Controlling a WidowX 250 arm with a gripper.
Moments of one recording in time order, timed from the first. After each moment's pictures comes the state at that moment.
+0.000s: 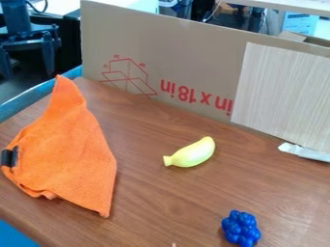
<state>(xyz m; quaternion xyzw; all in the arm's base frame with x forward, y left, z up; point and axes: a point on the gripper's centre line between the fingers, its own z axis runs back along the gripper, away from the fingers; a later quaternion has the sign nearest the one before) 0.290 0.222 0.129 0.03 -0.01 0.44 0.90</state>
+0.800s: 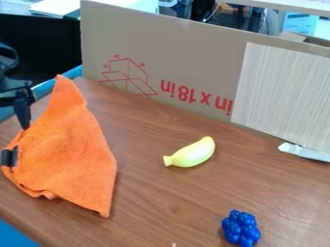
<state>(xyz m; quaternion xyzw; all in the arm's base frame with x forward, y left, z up) 0.217 0.213 0.077 0.02 -0.05 0.41 0.91</state>
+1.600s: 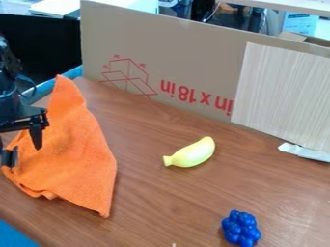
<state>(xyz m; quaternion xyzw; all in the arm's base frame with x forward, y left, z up) 0.230 0.219 0.031 0.07 -0.07 0.41 0.90</state>
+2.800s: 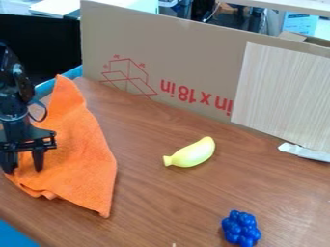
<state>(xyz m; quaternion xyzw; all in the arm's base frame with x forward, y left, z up) 0.227 0.209 -0.003 0.08 -0.05 0.40 0.91</state>
